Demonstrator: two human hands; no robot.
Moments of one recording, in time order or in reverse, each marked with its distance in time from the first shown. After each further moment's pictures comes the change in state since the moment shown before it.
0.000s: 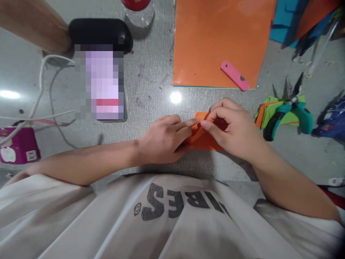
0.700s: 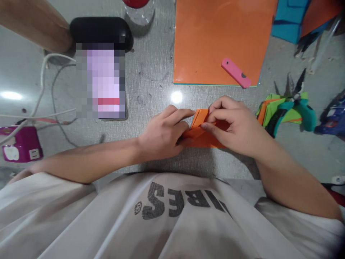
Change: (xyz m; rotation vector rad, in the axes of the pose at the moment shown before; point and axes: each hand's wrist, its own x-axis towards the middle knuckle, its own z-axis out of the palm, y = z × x) left_hand -0.001 -0.003 0.007 -0.010 0.129 -0.087; right_hand 0.002 0.001 -0.006 0.010 -0.088 -0.055
